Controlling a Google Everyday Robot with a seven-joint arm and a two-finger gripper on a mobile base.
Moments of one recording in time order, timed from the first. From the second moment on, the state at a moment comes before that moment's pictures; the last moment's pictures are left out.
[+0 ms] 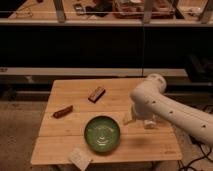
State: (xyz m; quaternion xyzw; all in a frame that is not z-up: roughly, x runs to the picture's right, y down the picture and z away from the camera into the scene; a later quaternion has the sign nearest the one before) arm 0.142 0.165 0.683 -0.22 -0.20 -0.72 0.63
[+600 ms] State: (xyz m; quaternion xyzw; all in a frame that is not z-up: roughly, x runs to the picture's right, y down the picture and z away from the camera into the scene) arm -0.069 0.182 0.678 -0.13 -0.30 -0.83 0.46
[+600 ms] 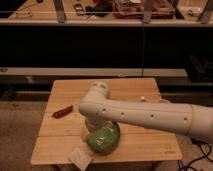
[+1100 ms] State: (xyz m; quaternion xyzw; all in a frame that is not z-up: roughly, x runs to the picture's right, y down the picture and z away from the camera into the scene) arm -0.146 0.029 0.782 -0.06 -0.24 -0.88 0.41
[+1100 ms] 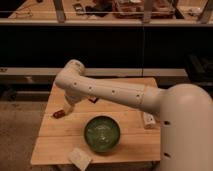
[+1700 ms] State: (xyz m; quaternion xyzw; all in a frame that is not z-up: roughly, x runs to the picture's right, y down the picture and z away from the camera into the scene) arm 0.053 -0.100 0.838 -0.13 -0.13 -0.79 0.59
